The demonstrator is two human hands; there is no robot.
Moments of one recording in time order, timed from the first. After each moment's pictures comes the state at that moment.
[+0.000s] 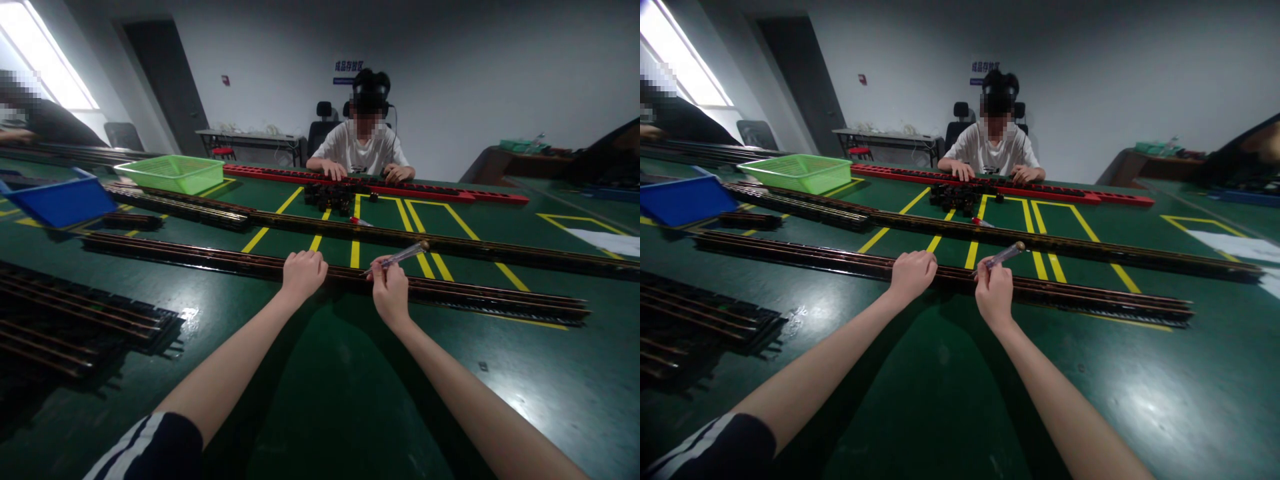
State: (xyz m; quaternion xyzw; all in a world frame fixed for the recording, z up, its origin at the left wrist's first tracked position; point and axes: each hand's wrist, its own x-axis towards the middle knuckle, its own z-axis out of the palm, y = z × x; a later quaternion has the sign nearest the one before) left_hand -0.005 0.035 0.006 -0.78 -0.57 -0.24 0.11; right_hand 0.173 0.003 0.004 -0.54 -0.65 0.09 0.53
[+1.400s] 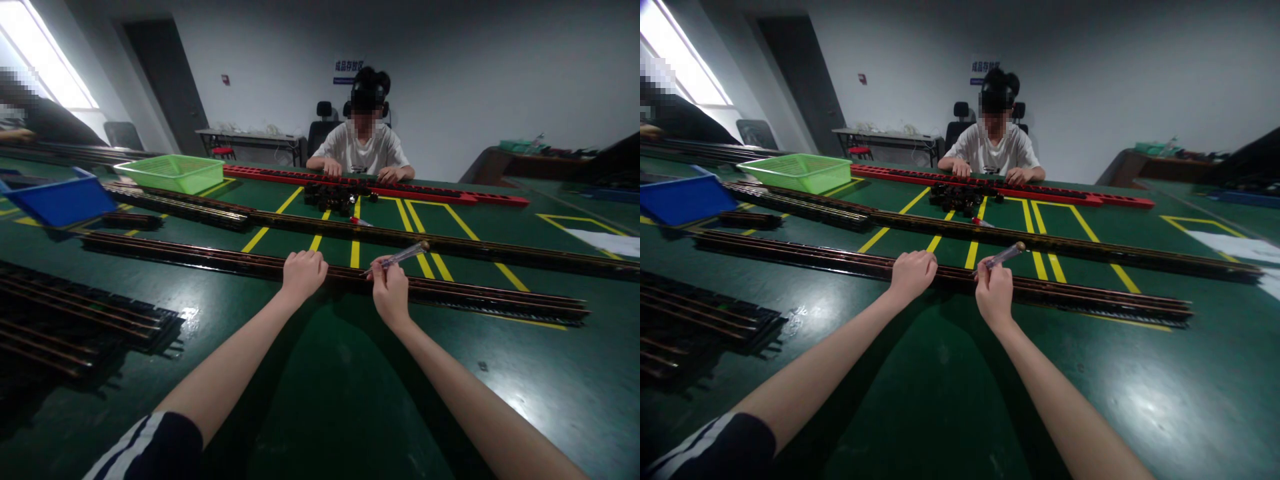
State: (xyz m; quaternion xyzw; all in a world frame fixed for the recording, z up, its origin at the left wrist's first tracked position) left_hand -0.005 0.036 0.006 -0.78 -0.57 -0.24 0.12; right_hand 0.174 0.003 0.004 -0.54 -0.65 0.09 0.52
